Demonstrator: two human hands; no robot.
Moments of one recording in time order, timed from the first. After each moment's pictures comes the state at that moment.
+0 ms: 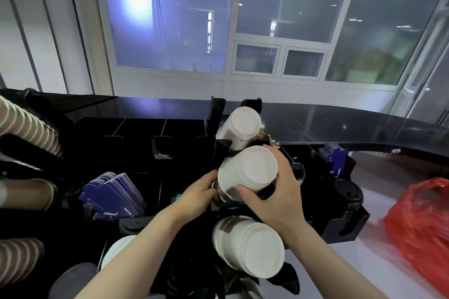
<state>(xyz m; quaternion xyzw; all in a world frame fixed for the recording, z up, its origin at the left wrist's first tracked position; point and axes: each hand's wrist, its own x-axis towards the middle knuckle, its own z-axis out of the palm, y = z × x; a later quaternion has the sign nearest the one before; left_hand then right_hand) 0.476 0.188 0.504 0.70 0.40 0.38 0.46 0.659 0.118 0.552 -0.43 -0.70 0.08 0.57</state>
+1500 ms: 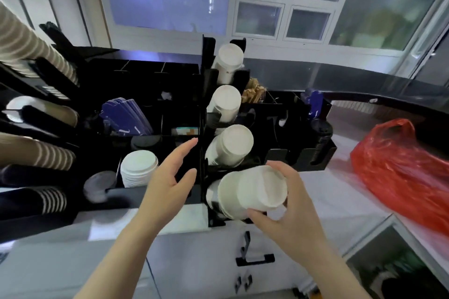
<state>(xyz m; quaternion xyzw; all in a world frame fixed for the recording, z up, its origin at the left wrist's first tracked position) 0.464 -0.040 0.498 0.65 0.44 0.52 0.33 0.698 -0.092 0.501 -0.50 -0.71 0.18 0.46</state>
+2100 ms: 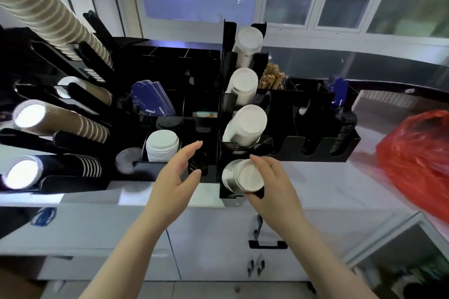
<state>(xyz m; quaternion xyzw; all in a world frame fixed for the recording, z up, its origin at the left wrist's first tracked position) 0.461 -0.092 0.480 0.62 0.51 0.51 0.32 0.680 -0.071 0.457 -0.54 -0.77 0.10 0.32</state>
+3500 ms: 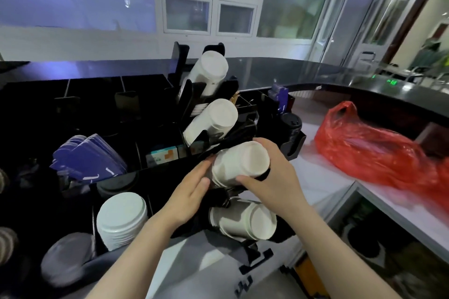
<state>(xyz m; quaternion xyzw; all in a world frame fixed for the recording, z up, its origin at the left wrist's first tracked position) 0.455 0.089 0.452 0.79 0.28 0.35 0.42 0.638 -0.004 0.517 -0.67 -0.60 0.08 0.43</state>
